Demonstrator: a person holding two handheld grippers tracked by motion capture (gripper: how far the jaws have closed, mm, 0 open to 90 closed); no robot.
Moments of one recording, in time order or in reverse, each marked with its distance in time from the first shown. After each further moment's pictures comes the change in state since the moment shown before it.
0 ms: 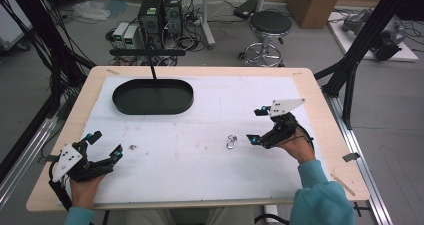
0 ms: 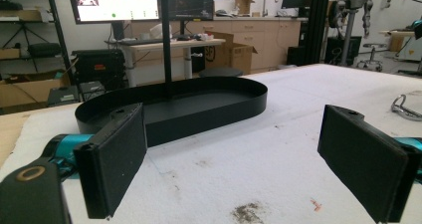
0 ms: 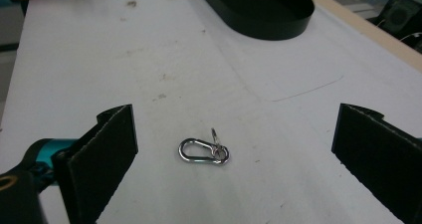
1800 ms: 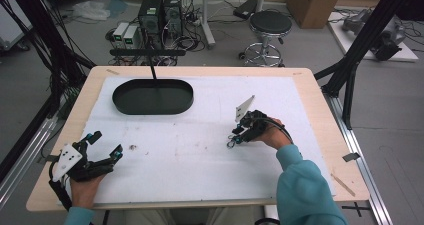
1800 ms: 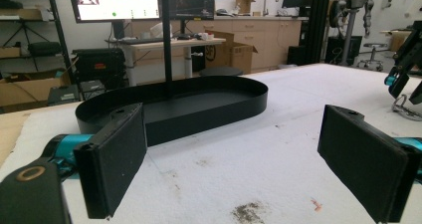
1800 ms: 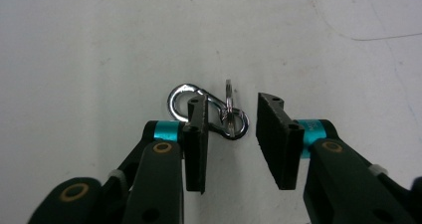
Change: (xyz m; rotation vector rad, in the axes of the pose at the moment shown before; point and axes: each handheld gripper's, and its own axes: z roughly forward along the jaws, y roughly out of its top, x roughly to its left) left arm 0.000 0.000 0.000 0.004 0.001 -0.001; right arm -0.017 0.009 0.085 0.473 0.190 -0.166
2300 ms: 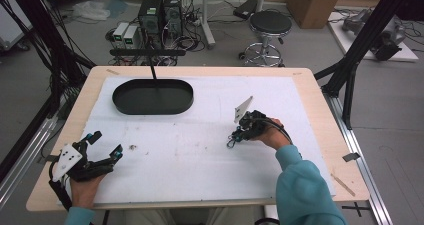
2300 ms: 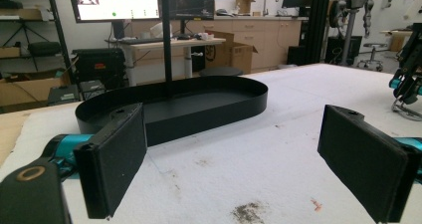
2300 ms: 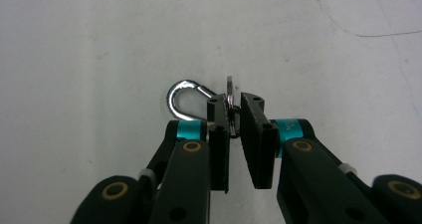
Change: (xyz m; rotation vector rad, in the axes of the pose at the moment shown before) left arm 0.000 0.000 0.000 0.001 -0.001 0.000; right arm 0.001 0.002 0.002 0.026 -0.006 -0.010
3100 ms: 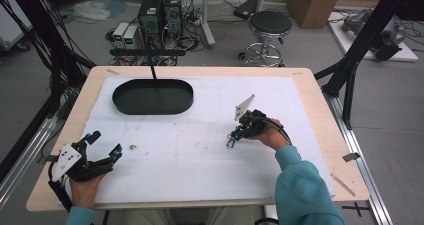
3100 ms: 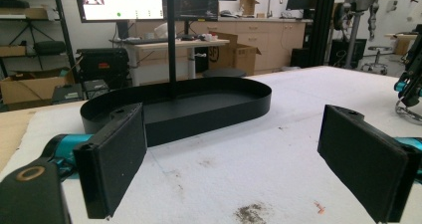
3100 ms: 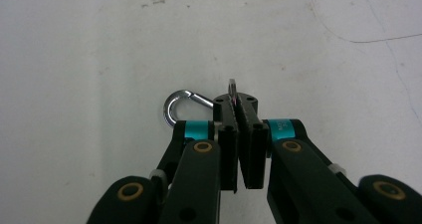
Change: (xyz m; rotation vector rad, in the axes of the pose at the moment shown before) left arm 0.001 0.000 -0.001 -0.004 0.016 -0.011; right arm -0.003 -0.001 0.000 -0.044 0.011 0.043
